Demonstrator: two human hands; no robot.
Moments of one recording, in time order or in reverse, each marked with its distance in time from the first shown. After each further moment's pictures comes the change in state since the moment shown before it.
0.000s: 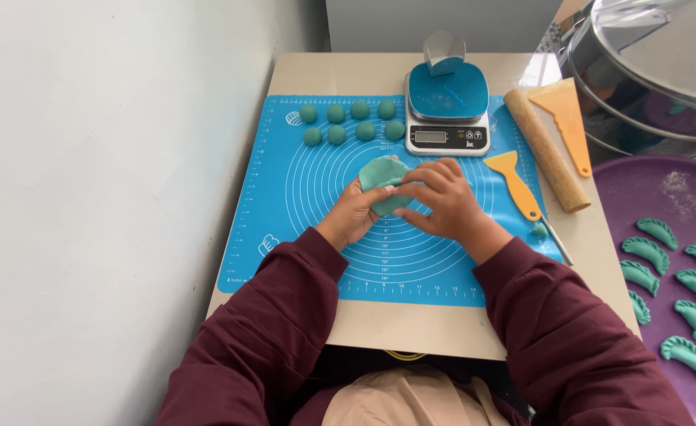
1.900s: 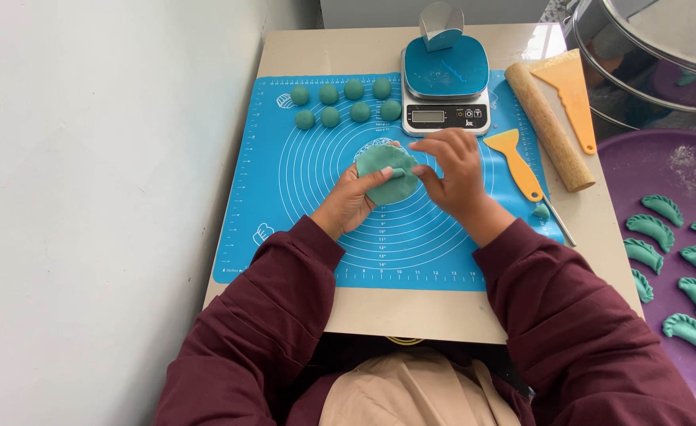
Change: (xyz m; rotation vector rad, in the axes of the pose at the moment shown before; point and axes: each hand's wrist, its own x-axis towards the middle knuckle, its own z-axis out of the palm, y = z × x) left_hand 0.000 -0.003 0.000 0.083 -0.007 -0.007; right_hand -0.004 0.009 -0.004 -0.018 0.087 0.169
